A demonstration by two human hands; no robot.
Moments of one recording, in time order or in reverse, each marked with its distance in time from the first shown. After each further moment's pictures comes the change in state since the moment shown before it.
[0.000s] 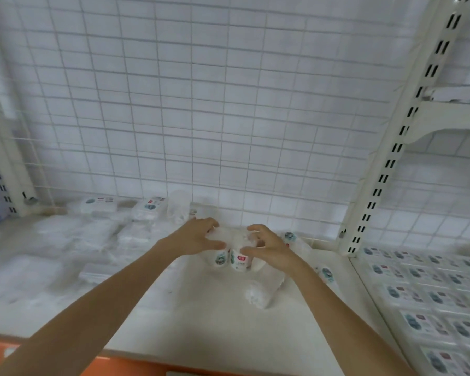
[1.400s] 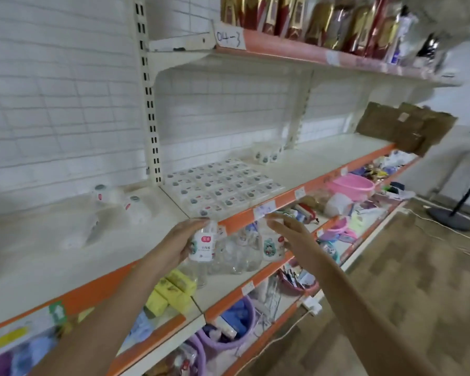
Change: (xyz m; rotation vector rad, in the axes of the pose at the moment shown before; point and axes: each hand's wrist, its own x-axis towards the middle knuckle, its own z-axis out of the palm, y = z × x) left_hand -0.160 0.263 0.177 -1.178 -0.631 0.056; right_hand -0.448 0.065 -0.095 0.324 0.849 0.220
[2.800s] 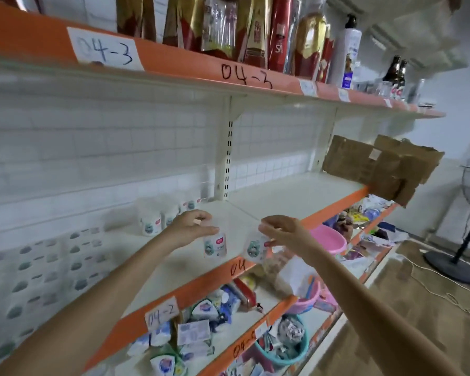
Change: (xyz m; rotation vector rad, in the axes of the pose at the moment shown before) left_hand 0.432 0.056 0.334 0.669 -0.010 0.268; right_hand 0.335 0.020 -0.417 -0.257 0.013 -0.135
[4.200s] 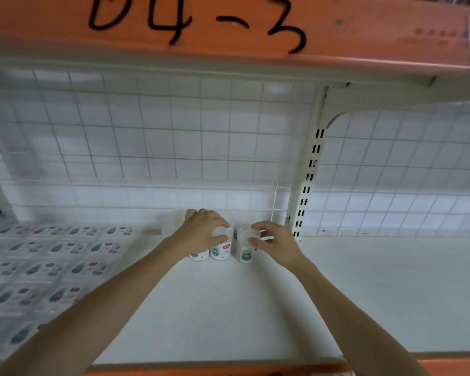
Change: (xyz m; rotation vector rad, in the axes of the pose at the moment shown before) left_hand 0.147 -0.042 -0.027 0.986 0.337 -0.194; right_hand 0.295 0.075 0.081 -0.019 -0.484 -0.366
